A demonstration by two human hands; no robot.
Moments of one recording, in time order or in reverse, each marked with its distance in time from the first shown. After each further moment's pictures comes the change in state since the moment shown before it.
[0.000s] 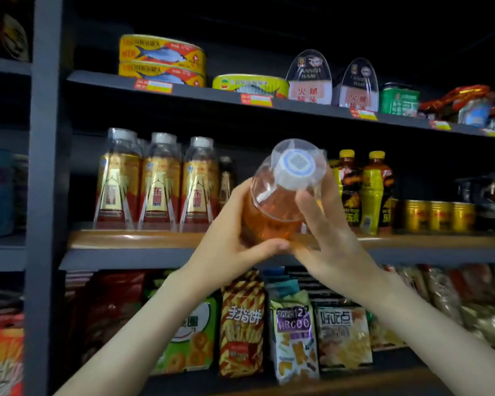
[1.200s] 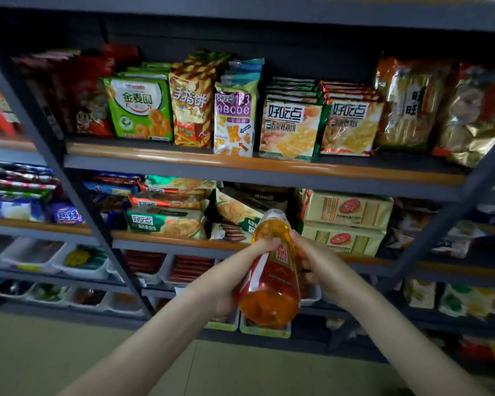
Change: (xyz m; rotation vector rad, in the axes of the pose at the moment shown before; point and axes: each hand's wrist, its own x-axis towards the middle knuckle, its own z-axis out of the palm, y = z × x) left_hand -0.211 0.105 0.301 -0.803 0.005 -1.761; right_hand -0.356 -0.081 -0.072 1.142 -0.592 1.867
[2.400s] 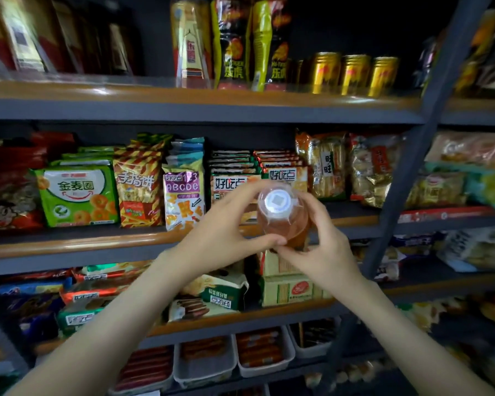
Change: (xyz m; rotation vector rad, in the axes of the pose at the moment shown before) left_hand 0.000 0.143 0.023 1.028 -0.003 1.417; right_hand -0.046 -0.092 -0.034 -0.563 0.589 -1.058
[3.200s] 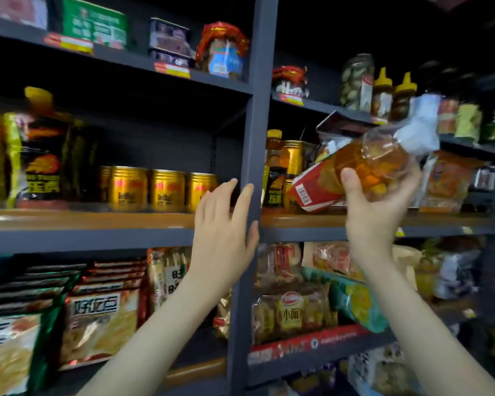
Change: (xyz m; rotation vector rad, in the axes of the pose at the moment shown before) left_hand 0.326 0.053 0.244 0.694 0.628 0.246; right_hand 0.154 0.165 -0.366 0.224 0.915 -0.233
